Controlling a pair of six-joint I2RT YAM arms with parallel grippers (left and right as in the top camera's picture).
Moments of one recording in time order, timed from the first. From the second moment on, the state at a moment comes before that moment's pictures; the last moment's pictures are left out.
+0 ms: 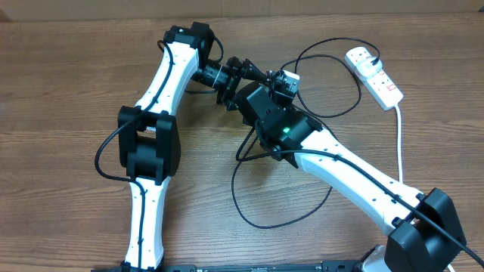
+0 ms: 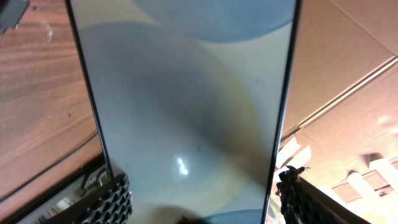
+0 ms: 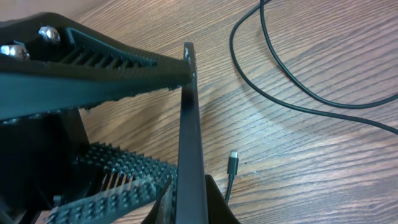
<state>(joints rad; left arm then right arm) -0.24 2.45 2.21 -1.40 1.22 -0.58 0.73 1.69 1.33 -0.59 0.48 0.96</state>
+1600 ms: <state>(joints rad) -0.19 2.45 2.21 -1.31 1.28 -0.94 0.60 1.69 1.43 -0.63 0.13 2.09</state>
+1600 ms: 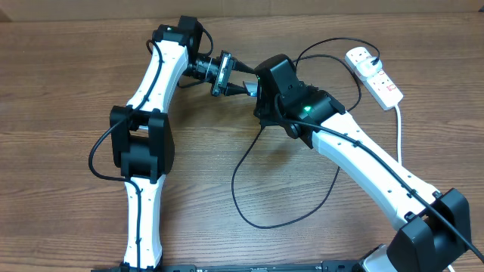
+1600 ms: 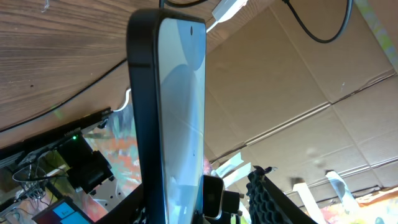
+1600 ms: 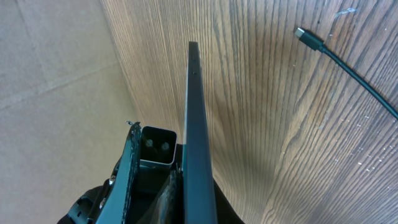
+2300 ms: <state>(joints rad) -0.19 2.45 2.21 -1.31 1.27 -0.95 0.59 1.68 1.43 -0.58 0.07 2.09</state>
